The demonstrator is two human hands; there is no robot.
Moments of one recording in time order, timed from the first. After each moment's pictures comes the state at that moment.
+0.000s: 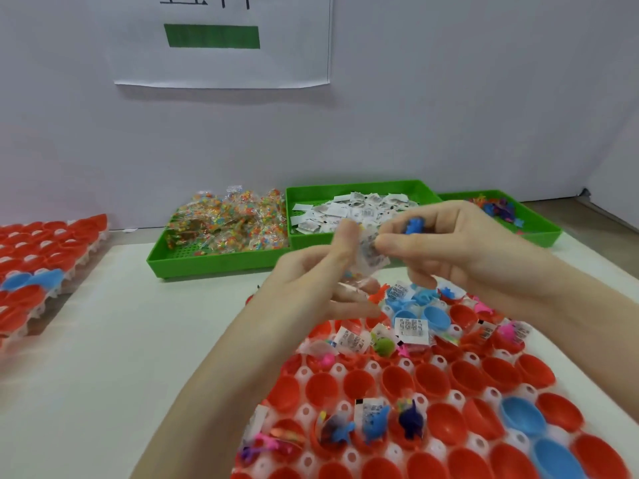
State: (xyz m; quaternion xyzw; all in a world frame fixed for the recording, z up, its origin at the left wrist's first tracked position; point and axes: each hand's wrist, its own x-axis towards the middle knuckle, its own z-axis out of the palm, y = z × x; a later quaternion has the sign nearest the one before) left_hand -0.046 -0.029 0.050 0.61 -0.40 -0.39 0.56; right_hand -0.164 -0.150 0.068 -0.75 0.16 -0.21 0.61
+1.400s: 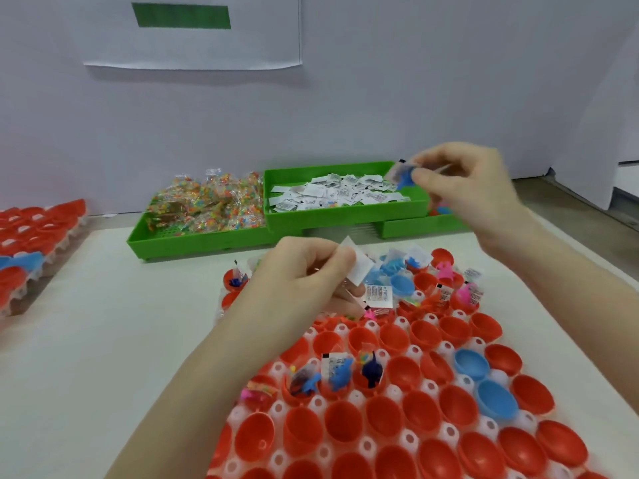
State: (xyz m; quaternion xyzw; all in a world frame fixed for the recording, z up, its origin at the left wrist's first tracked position) left_hand -0.072 -0.021 0.048 0.63 -0.47 -0.35 0.51; right_hand -0.187 -0.185 0.061 -0.76 0.30 -0.43 0.38
